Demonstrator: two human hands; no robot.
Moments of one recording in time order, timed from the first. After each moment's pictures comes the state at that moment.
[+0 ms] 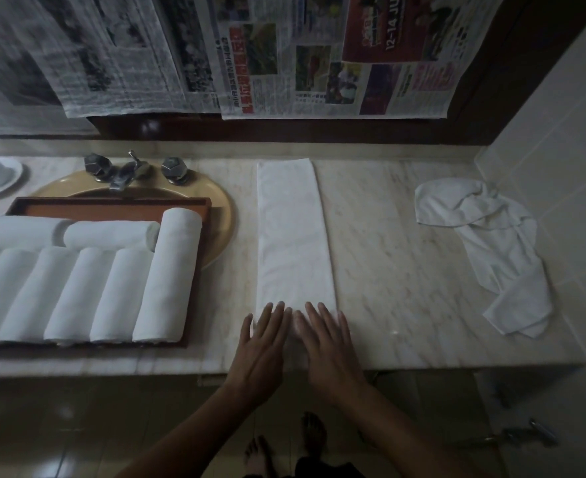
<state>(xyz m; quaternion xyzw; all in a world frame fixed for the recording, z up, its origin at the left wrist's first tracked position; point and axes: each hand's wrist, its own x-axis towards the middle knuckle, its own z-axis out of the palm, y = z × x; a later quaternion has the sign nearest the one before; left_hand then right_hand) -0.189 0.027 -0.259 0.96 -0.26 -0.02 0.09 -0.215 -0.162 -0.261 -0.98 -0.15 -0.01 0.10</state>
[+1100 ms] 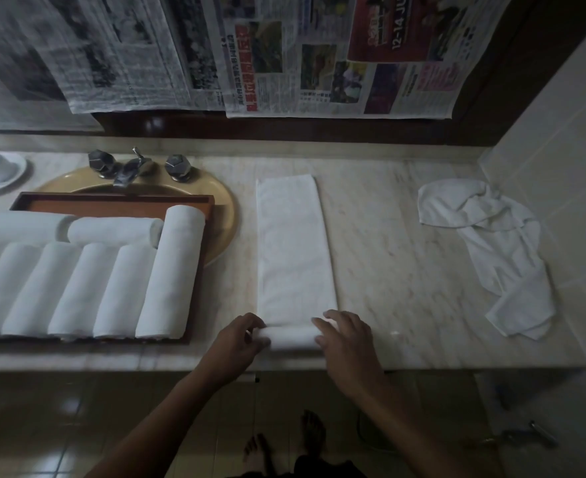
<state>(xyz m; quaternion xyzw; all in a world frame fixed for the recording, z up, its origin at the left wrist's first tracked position) -0.169 0.073 -0.226 0.90 -0.07 -0.19 0.39 -0.213 -0.183 -0.236 -0.98 -0.07 -0.02 0.17</state>
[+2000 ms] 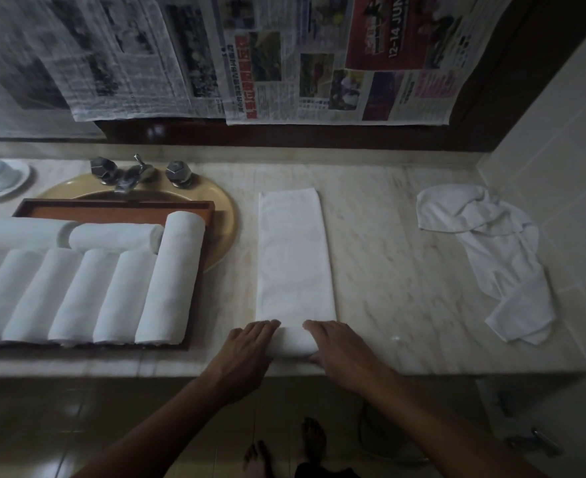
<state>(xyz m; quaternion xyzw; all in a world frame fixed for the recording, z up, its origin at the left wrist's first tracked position) -0.175 0.063 -0.237 0.94 -0.27 -0.14 0.17 -0.190 -0.182 -0.218 -0.97 -0.16 0.16 0.13</state>
